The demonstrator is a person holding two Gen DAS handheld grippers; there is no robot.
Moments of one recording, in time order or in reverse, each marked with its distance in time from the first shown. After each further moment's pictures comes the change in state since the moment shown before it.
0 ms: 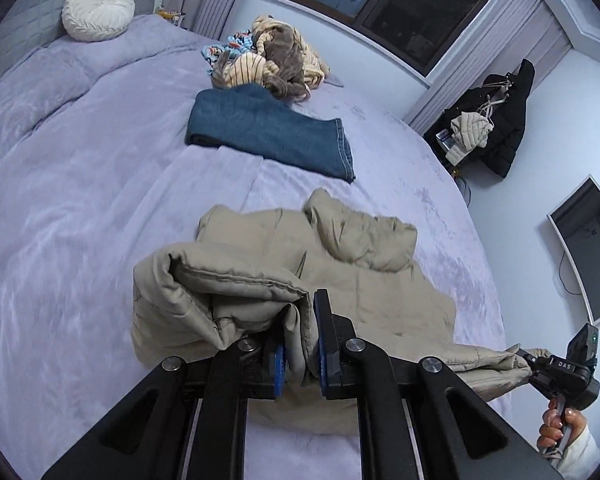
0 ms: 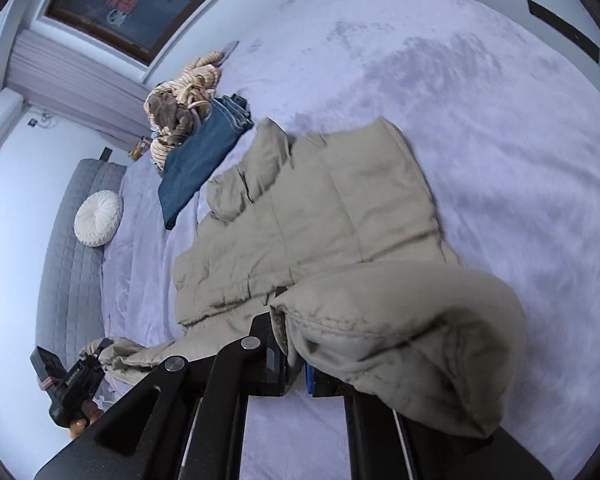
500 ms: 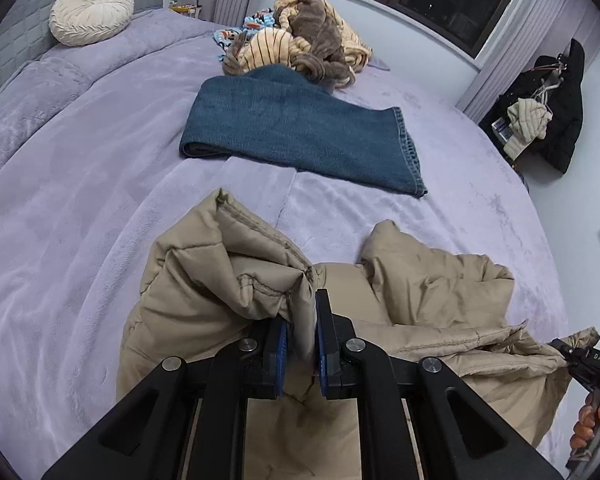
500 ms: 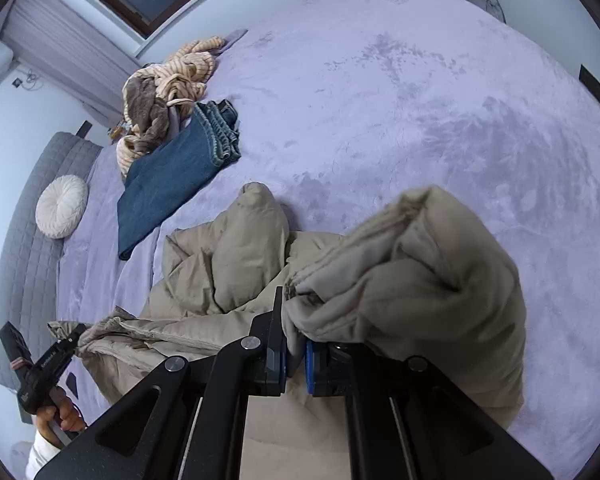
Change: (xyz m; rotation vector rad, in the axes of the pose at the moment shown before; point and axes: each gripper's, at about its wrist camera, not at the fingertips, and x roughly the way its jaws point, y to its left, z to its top) left arm 0.191 -0.017 0.064 -0.010 0.082 0.169; right arm 0.149 0.000 0.128 -0.072 0.037 -0.117
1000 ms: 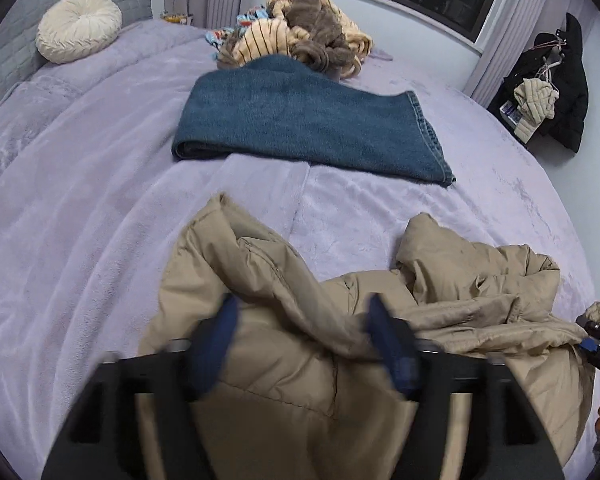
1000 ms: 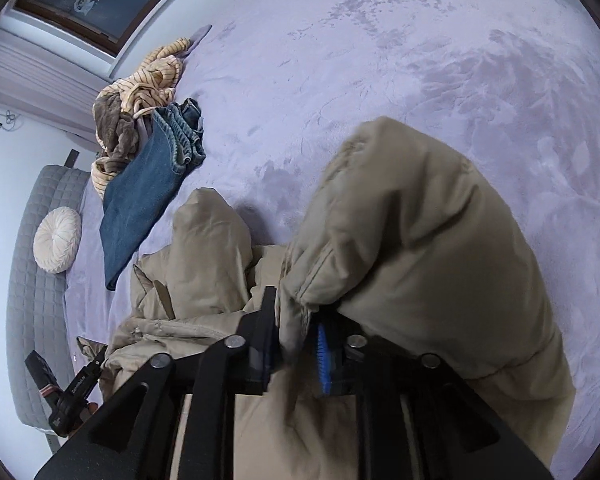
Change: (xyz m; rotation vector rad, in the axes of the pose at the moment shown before) left arm 0.038 0.001 -0.005 0.068 -0.070 0.068; right arm 0.048 -0.028 0.012 0.085 -0.004 0.064
